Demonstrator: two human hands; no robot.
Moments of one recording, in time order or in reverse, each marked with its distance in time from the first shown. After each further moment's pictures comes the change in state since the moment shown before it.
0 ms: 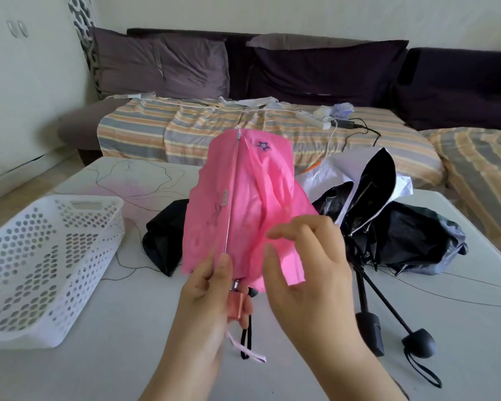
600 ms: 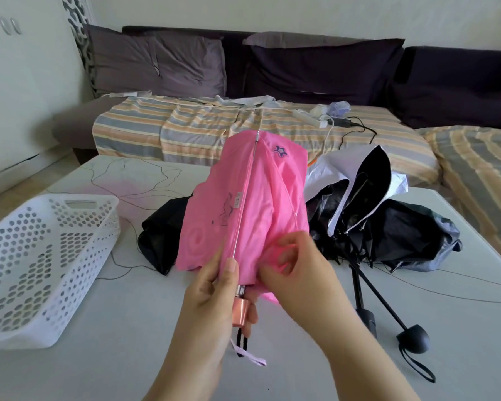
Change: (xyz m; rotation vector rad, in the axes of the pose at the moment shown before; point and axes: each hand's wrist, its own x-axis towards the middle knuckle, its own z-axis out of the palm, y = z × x) left_hand -0.005 -0.008 0.004 0.053 -0.020 0.023; right_hand -0.001 0.017 -0.002 0.030 -0.402 0.686
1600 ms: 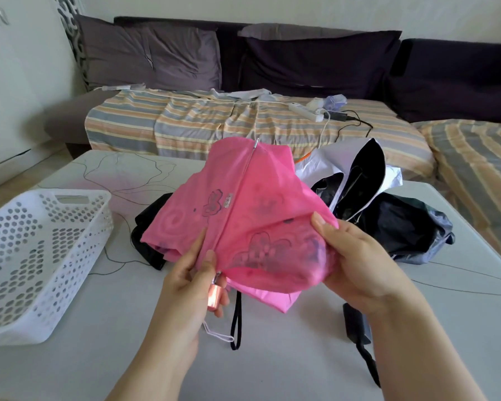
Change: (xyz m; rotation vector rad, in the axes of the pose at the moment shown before) left_hand 0.026 -0.014 -0.019 0.031 0.029 0.006; right_hand 0.024 0.018 -0.057 0.824 -0.460 0.006
